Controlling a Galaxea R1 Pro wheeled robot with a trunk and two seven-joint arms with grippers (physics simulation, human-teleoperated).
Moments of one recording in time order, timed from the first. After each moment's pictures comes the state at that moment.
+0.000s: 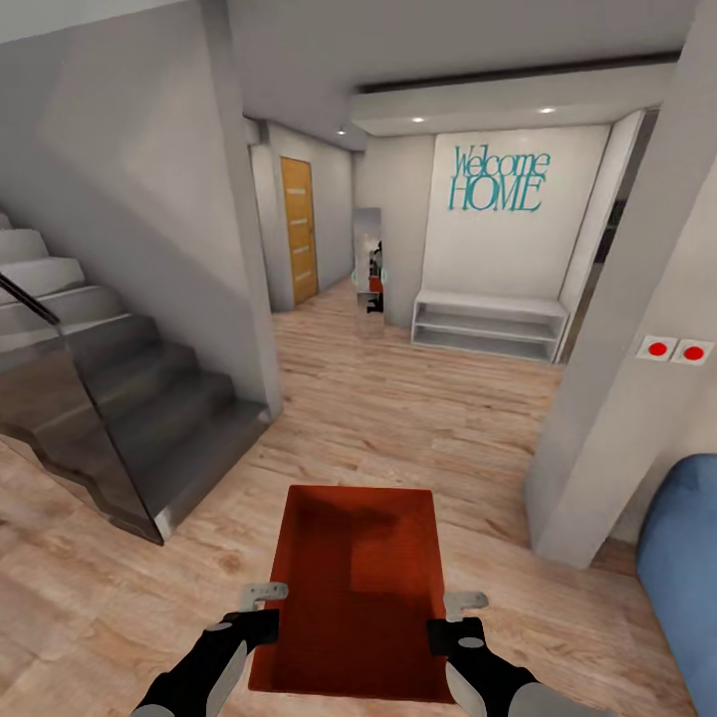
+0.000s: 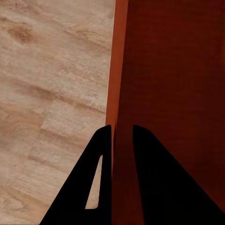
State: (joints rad) left arm -0.49 -0.06 -0.01 -0.46 0.06 0.21 0.03; right arm -0.61 0.09 0.57 -0.14 -0.49 -0.04 -0.25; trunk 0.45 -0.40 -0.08
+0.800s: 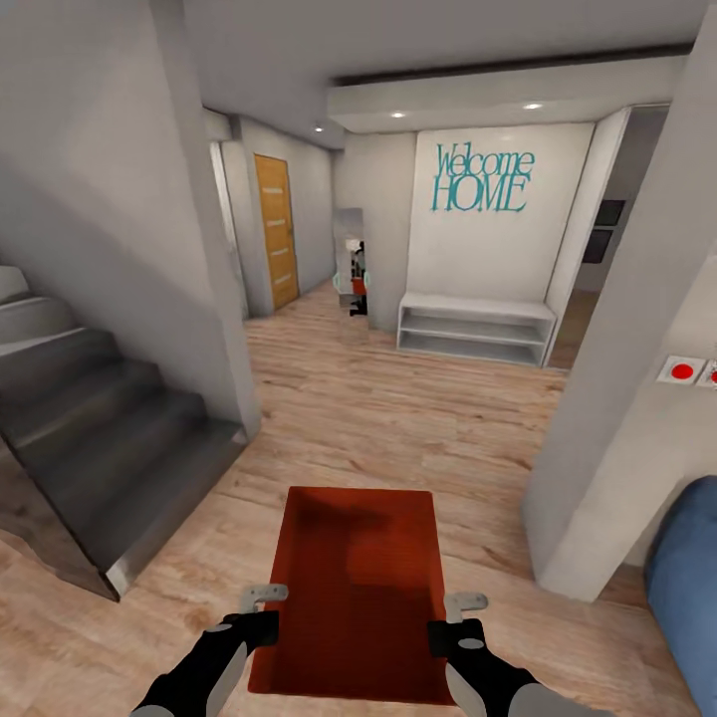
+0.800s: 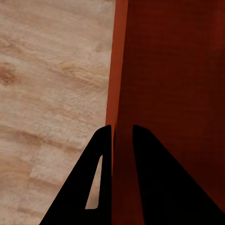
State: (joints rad) left arm -0.49 -0.06 -0.01 -0.46 0.06 0.21 0.03; right arm -0.61 0.09 0.58 -0.14 -0.49 -0.04 -0.25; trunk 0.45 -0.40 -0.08
